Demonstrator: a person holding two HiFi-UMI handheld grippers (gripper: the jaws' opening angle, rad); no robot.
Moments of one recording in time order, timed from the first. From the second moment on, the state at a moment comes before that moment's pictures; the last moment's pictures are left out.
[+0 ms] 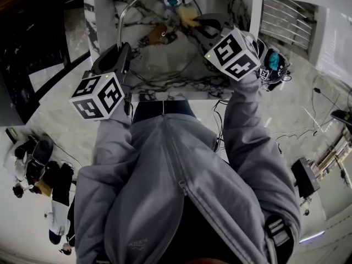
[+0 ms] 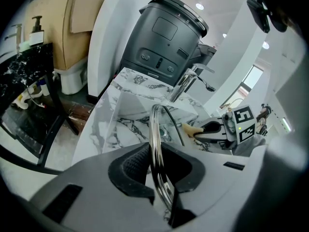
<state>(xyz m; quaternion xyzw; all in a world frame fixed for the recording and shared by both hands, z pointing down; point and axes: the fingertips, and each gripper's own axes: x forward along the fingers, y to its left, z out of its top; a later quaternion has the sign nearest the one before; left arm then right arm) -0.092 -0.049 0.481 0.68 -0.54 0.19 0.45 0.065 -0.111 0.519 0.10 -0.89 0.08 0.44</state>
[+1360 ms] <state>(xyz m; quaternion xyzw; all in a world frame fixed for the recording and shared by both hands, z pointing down) -0.096 -0.051 0.489 0.67 -0.55 0.18 0.47 0.058 -0.091 0.615 -0.02 -0.82 -0.06 0.57</state>
